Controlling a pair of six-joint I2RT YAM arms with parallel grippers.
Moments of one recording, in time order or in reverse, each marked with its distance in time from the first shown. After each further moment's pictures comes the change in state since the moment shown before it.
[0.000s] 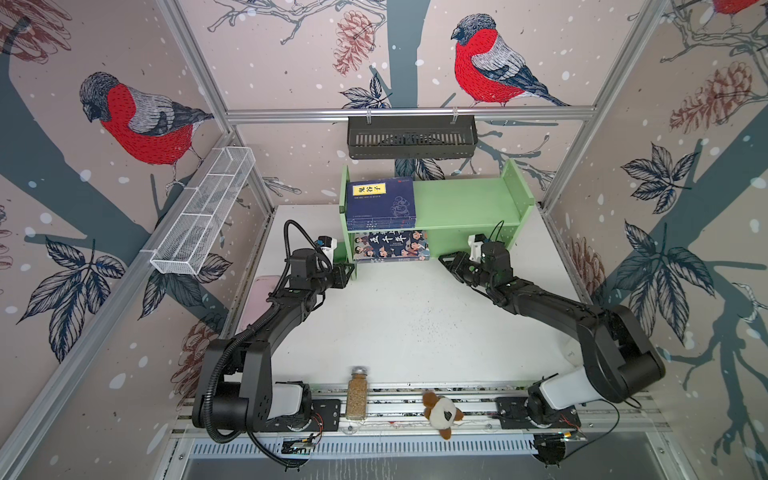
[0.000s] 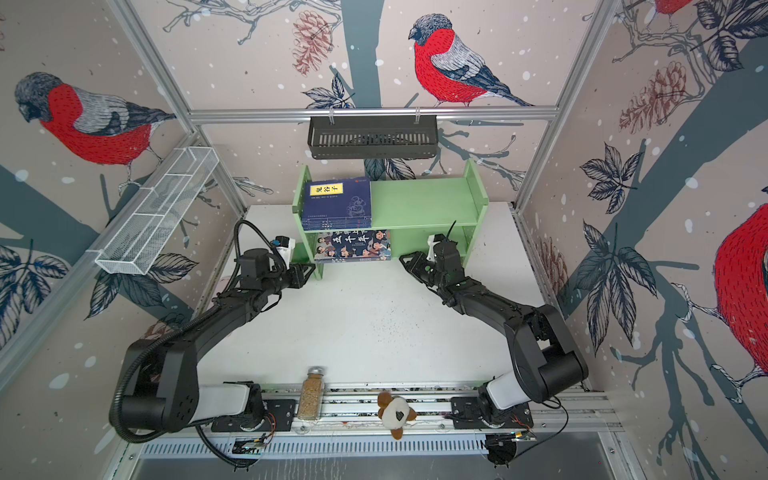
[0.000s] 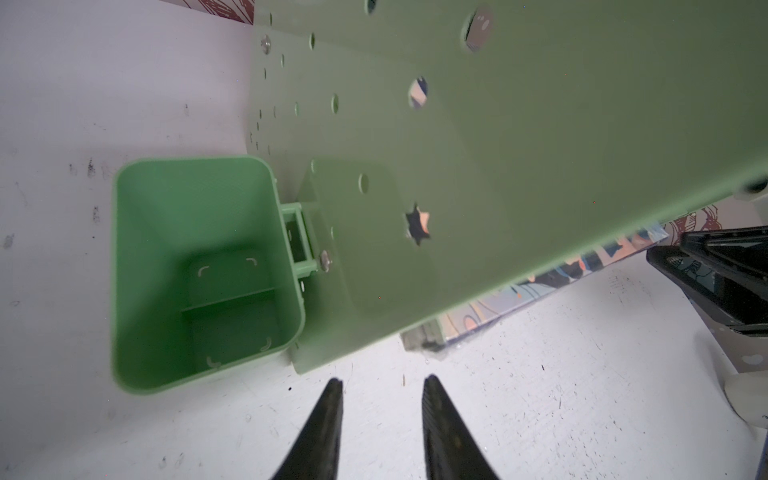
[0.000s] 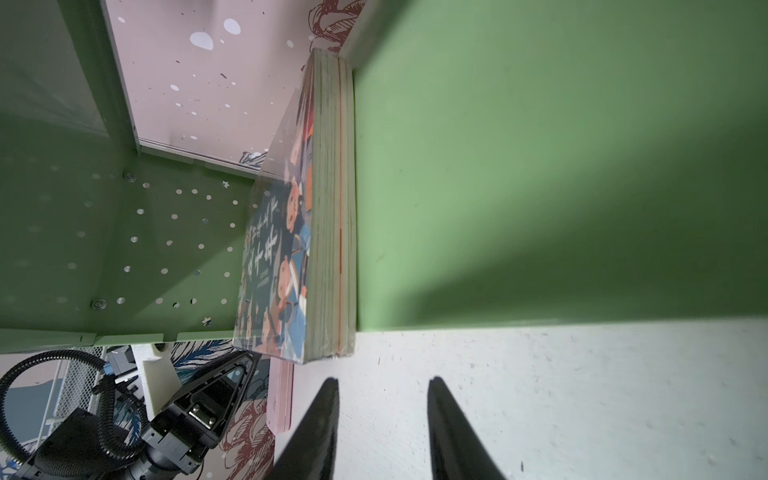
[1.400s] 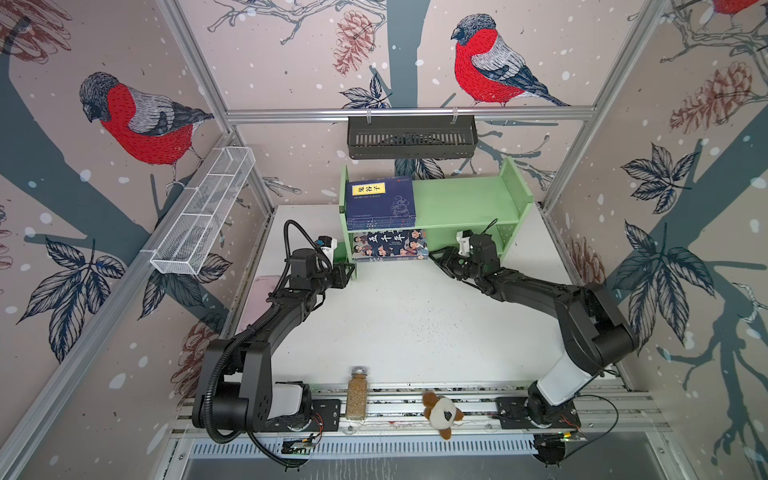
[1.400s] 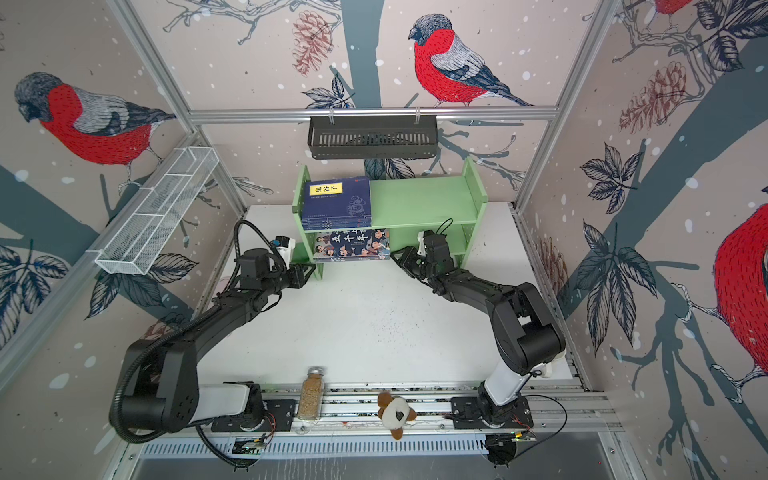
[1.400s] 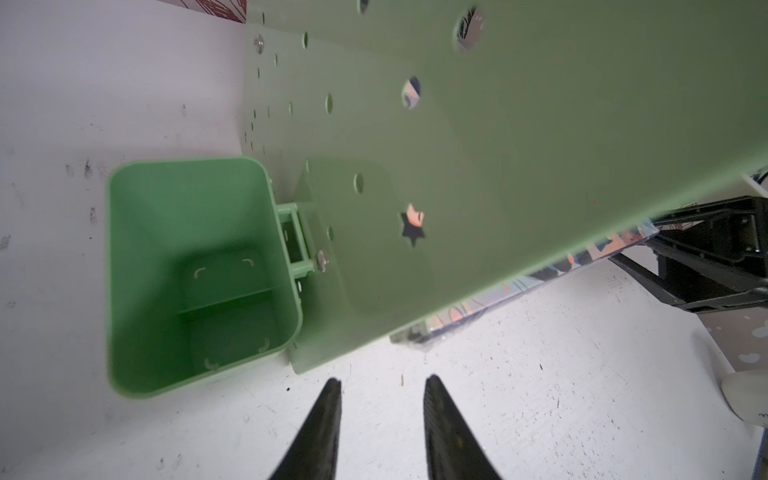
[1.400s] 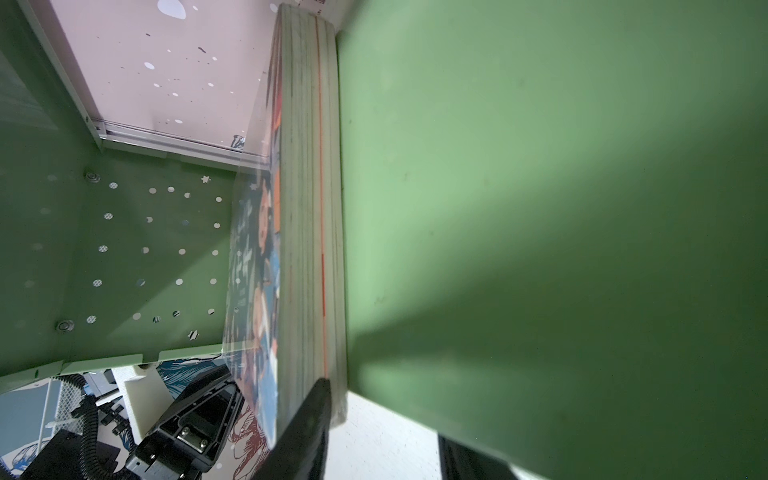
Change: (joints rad) left arm 0.001 -0.001 -0.001 0.001 0.005 0.000; right arm 0.021 0.154 0.121 -0.008 -0.045 0.018
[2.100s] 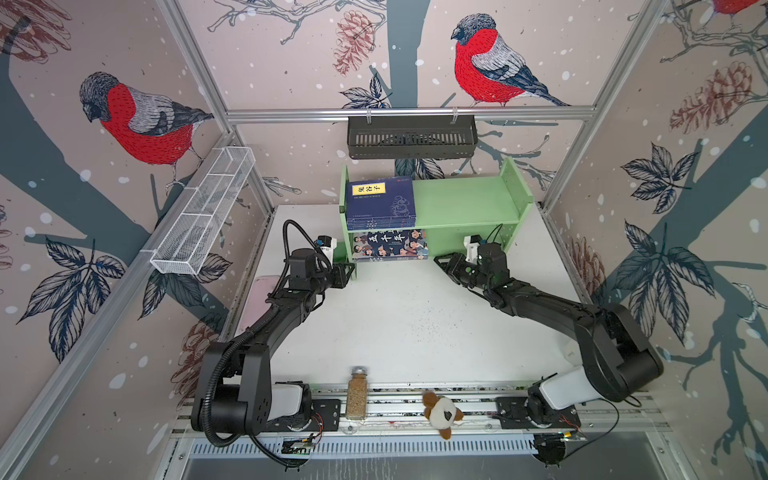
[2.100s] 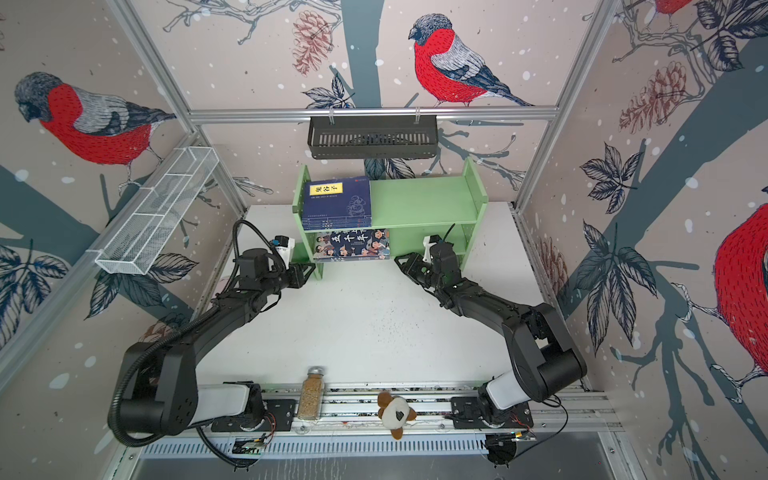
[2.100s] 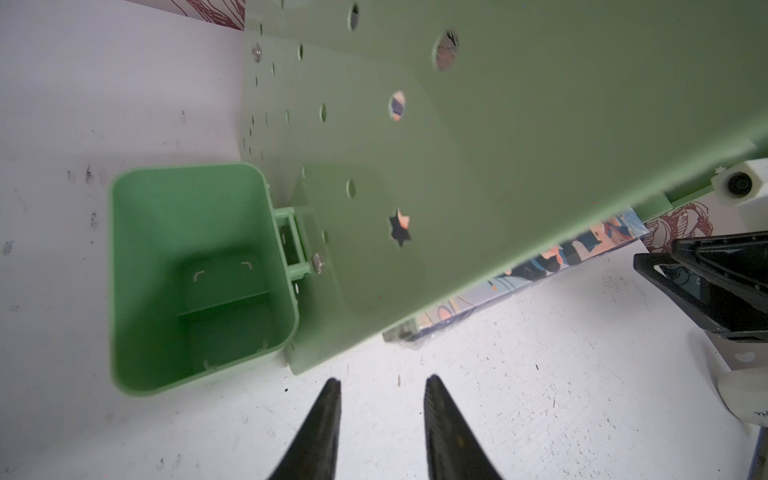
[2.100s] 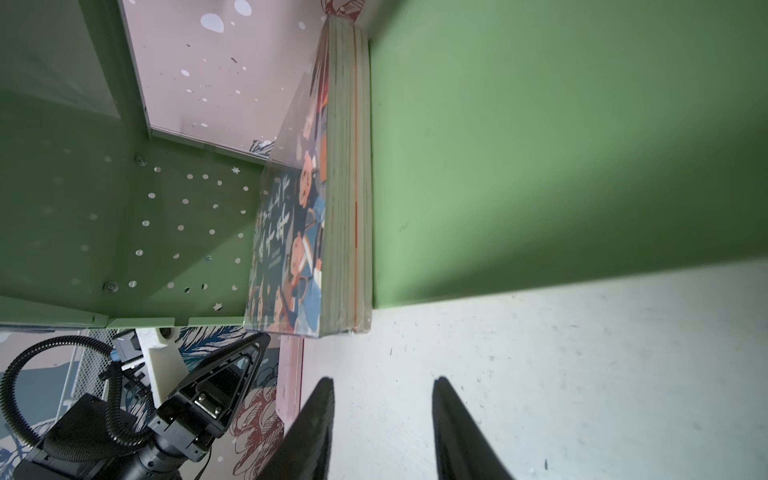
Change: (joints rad) left arm 0.000 -0.014 -0.001 -0.003 0.003 0.000; right arm 0.024 -0.160 -0.138 0.030 0.042 0.001
